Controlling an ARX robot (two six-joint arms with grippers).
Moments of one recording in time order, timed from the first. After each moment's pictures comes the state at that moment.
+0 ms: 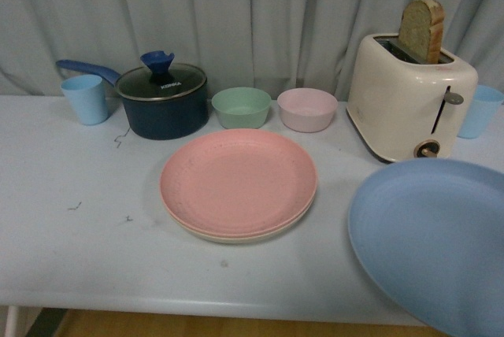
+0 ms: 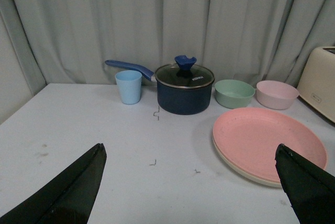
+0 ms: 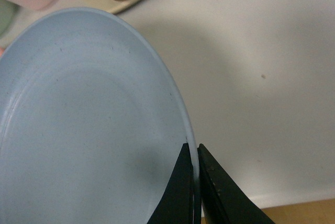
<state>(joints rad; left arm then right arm) 0.00 0.01 0.01 0.00 0.00 -0.01 -0.24 1.76 0.51 0.56 -0.29 0.26</state>
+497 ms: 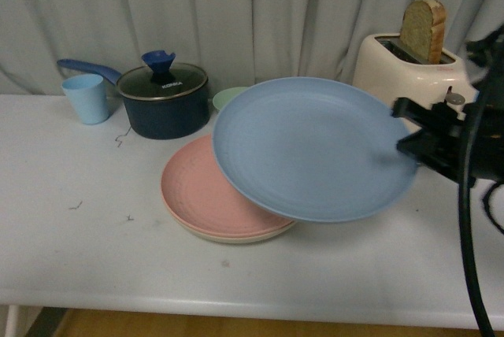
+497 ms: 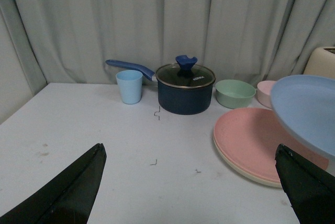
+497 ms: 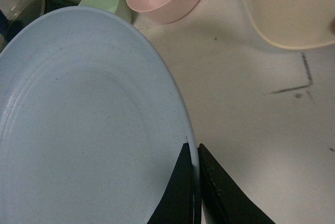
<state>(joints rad) 0.00 0.01 0.01 0.00 0.00 -0.01 0.16 1.93 0.91 0.47 -0.17 0.51</state>
